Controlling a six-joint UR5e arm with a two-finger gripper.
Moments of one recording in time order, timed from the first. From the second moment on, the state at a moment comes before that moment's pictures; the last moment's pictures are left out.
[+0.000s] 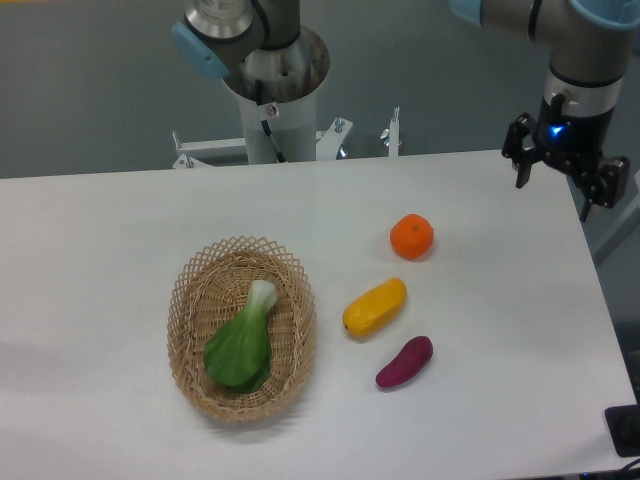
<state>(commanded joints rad) 2.83 -1.82 -1.44 -1.22 1.51 1.64</state>
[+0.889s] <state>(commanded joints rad) 2.68 -1.70 -1.79 -0.98 1.42 1.30</state>
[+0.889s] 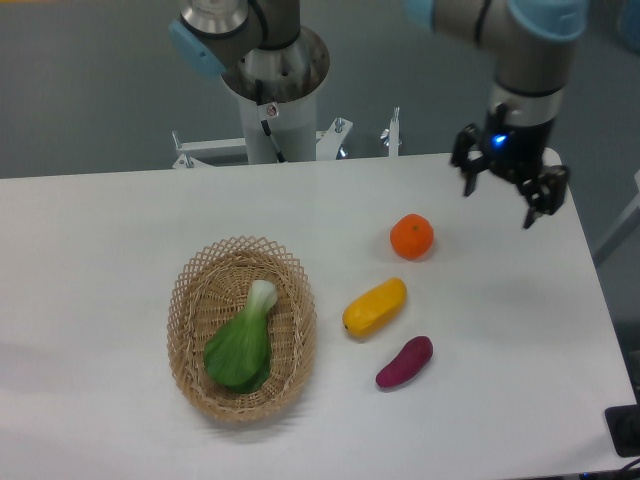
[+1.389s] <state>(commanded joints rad) 2.40 -1.76 -1.84 -0.96 1.44 0.85</state>
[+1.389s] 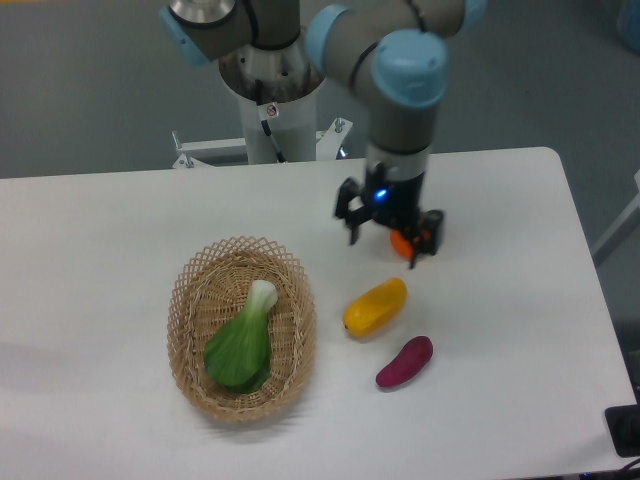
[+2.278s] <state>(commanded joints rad) 2.23 -1.88 -1.95 -0.81 1.50 0.78</state>
